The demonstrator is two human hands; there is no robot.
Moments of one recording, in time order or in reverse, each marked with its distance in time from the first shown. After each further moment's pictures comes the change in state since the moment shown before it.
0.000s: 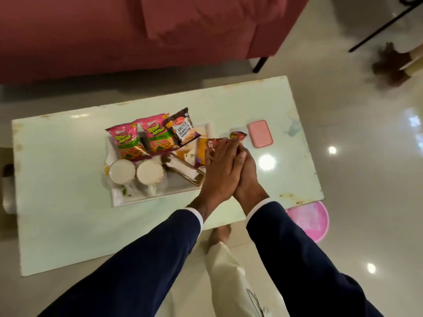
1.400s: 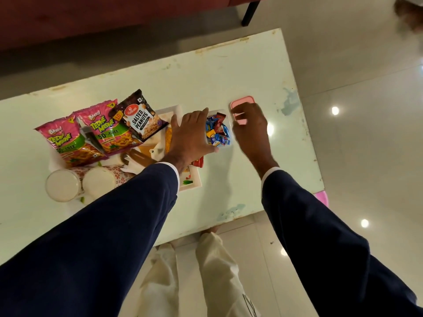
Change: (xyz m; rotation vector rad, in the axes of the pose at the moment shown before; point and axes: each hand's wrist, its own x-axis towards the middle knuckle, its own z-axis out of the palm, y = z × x) left_hand 0.145 -0.089 0.054 0.715 -0.244 -0.006; right_hand 0.142 -0.095 -0.090 -1.453 0.196 -0.778
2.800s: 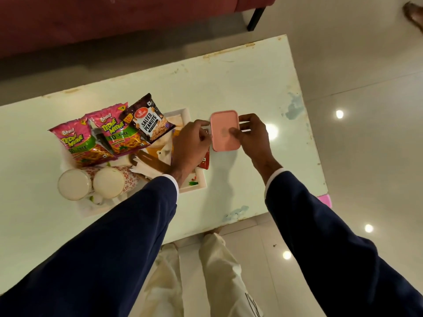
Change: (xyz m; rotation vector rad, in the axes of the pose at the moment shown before) left_hand -0.032 0.005 -0.018 -0.649 0.136 -0.240; right_hand 0.002 0.009 0.009 0.273 -0.127 0.356
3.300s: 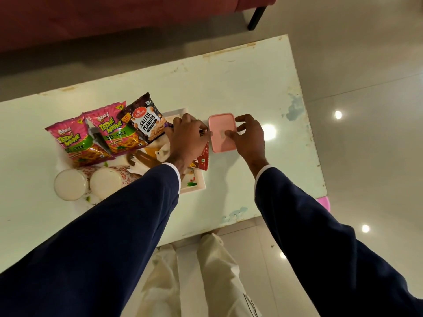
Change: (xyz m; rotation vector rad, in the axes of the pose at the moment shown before) left_hand 0.027 -0.003 -0.001 0.447 -0.018 0.002; right_hand 0.008 0.007 0.013 -0.281 0.079 -0.045
